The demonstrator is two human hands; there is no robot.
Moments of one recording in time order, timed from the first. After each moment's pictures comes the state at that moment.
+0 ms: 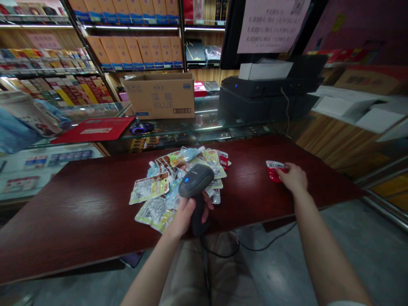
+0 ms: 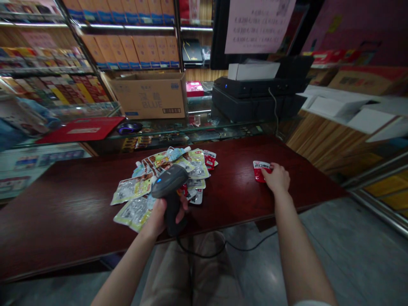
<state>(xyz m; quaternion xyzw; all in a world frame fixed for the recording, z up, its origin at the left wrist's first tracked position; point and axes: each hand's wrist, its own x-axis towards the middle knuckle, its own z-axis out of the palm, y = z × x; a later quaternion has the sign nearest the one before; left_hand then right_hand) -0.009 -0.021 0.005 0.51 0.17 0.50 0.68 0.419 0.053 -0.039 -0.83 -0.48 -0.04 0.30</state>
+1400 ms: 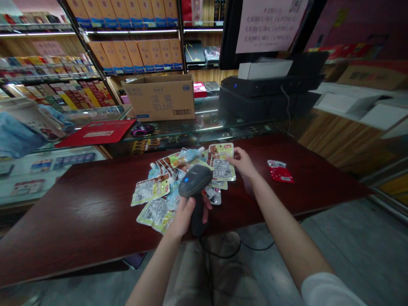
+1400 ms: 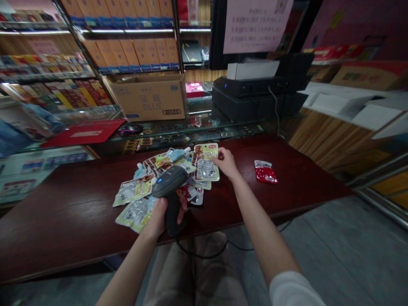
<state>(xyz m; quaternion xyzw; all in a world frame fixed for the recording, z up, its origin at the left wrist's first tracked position) -0.011 -0.020 0.003 0.51 0.21 0.51 0.66 0.247 0.114 0.008 -0.53 -0.55 0.33 0.55</state>
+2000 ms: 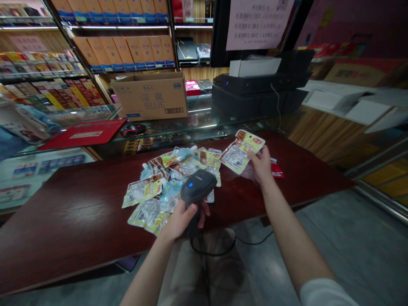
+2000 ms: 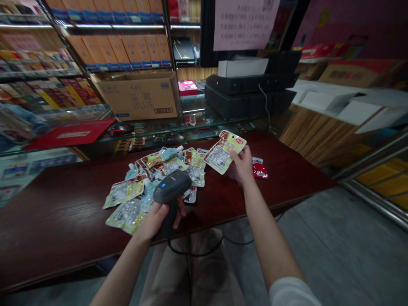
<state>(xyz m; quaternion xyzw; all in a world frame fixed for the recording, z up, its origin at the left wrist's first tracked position) -0.012 -0.024 0.010 0.56 0.21 0.41 0.69 0.300 0.083 -0.003 -0.52 -0.44 0.24 0.69</state>
